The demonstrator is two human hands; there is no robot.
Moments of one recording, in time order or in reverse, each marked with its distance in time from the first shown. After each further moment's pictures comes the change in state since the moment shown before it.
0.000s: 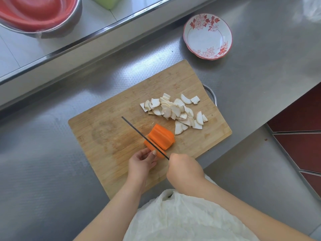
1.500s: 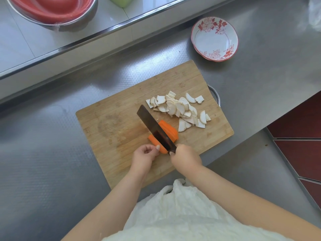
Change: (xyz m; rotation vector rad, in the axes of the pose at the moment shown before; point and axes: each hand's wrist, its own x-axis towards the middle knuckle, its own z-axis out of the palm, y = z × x) left_hand 0.001 -0.001 -0.007 0.206 -0.066 0.071; right_hand 0.048 0.019 0.032 0.187 0.068 0.061
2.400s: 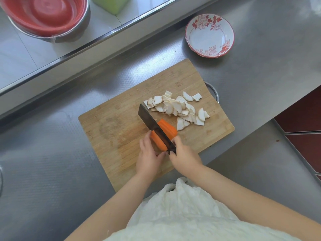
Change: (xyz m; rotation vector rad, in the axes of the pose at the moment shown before) left_hand -0.008 0.001 0.019 0.739 0.120 0.377; right_hand -0.008 0.018 -0.001 0.154 0.010 -0.211
